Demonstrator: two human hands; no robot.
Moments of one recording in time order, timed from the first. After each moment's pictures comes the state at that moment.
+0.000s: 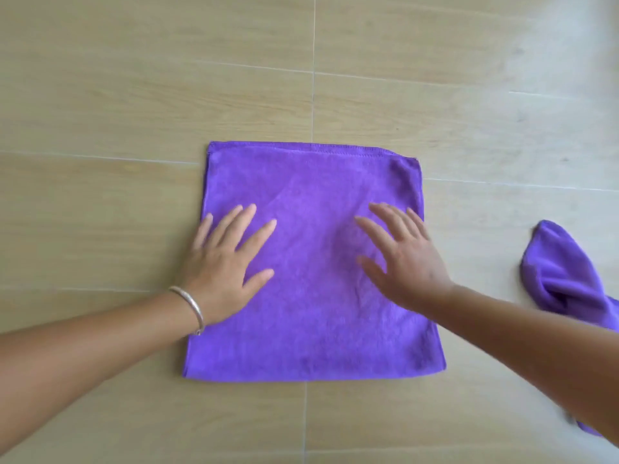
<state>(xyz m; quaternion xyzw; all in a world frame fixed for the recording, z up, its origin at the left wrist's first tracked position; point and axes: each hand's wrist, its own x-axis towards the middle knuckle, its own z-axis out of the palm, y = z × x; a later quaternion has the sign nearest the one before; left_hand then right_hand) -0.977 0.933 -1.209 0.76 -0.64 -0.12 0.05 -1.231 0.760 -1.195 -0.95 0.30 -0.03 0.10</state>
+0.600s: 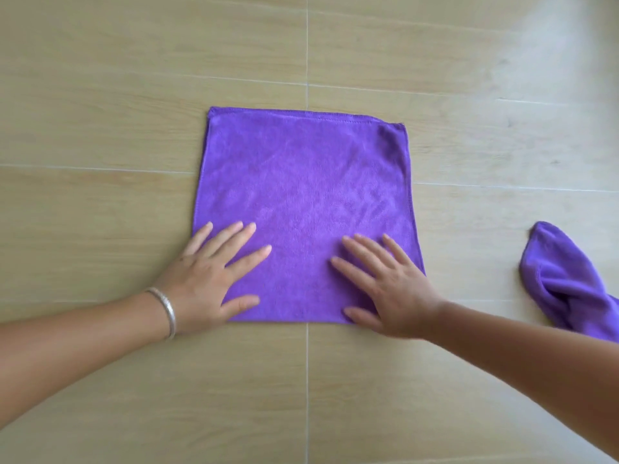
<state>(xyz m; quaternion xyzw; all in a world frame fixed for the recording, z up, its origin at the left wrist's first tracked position) -0.950 0.943 -1.216 0.67 -0.74 -0.09 -0.05 -1.245 0.778 -1.219 -0.98 0.17 0.09 0.04</state>
